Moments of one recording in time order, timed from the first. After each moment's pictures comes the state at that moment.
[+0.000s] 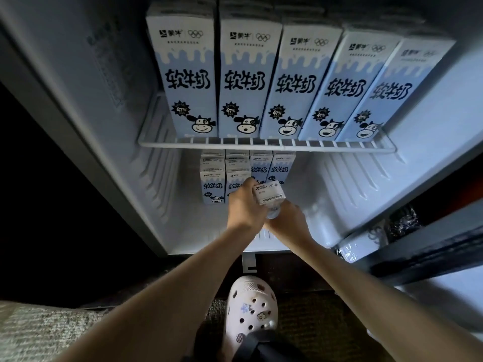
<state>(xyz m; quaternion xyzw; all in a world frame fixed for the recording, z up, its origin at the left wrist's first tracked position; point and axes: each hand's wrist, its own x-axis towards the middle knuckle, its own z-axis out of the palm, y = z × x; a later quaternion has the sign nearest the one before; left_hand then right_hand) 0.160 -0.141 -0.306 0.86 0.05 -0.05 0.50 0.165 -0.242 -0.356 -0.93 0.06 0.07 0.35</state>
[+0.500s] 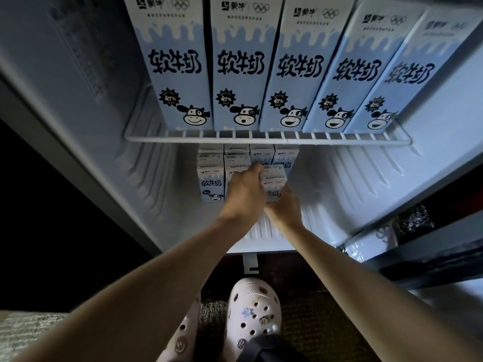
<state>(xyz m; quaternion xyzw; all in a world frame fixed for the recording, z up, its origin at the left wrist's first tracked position) 0.185 -0.140 -0.318 0.91 -0.03 0.03 0.40 0.189 -0.234 -0.370 -0.86 0.14 0.02 0.48</state>
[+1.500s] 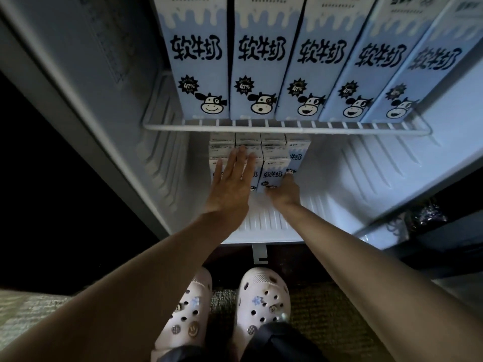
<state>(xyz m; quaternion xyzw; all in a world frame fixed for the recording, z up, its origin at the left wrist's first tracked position) 0.176 -0.095 -0.334 0.99 -0.12 -0.03 0.10 0.214 -0.210 -0.369 -0.86 0.23 0.11 0.44</state>
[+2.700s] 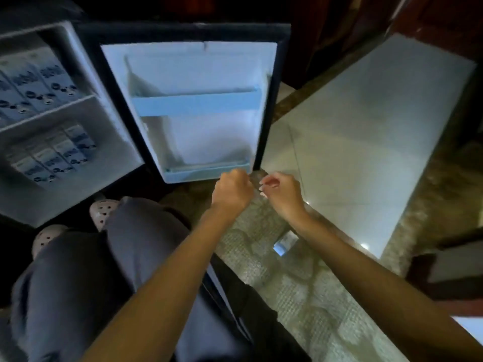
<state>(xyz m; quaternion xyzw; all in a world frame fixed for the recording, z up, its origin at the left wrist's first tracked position) -0.255 -0.357 -0.151 0.89 -0.28 -0.22 0.28 -0.327 -0.448 -0.186 -0.79 0.41 -0.14 0.42</state>
